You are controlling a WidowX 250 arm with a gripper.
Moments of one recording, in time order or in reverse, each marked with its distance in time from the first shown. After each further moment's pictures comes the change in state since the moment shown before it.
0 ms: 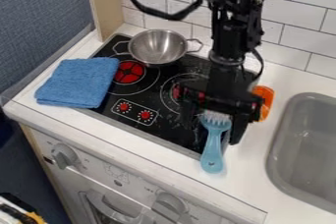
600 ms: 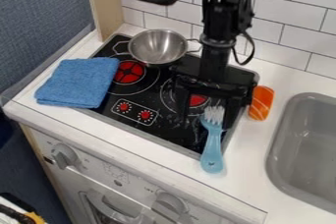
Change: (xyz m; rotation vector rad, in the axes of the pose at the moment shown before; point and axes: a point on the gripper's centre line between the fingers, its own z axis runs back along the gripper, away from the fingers) arm 0.007 0.016 0.016 -0.005 0.007 0.031
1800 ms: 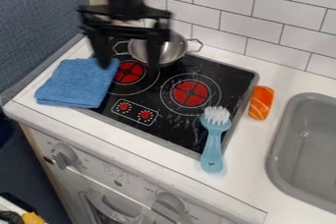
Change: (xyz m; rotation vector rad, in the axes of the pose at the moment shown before) arm -0.027 0.079 0.072 -0.074 -0.048 0.082
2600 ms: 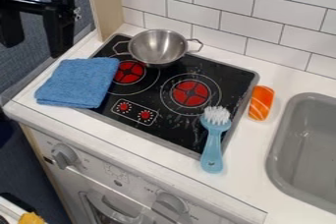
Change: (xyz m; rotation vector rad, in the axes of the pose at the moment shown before) arm -0.046 0.094 0.047 0.087 -0.030 -0.097
